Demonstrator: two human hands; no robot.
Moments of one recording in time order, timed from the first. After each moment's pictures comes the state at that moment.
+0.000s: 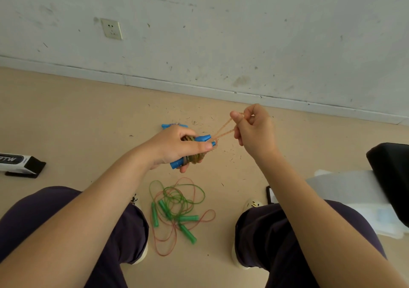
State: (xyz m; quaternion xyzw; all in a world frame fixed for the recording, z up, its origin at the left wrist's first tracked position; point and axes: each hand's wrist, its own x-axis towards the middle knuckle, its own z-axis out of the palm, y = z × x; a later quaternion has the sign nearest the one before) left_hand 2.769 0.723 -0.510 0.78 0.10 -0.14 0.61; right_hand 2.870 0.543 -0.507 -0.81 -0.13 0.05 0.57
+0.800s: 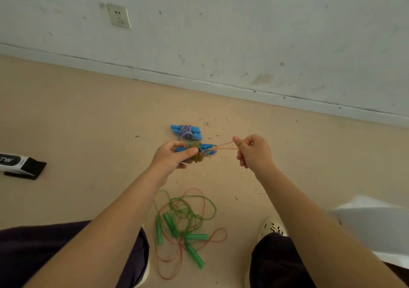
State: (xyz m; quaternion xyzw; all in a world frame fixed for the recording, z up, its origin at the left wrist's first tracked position) left_hand 2.842 0.782 -0.672 0.63 0.36 0.02 0.69; right_hand 2.965 0.589 -0.647 -0.85 -0.04 0.18 0.50
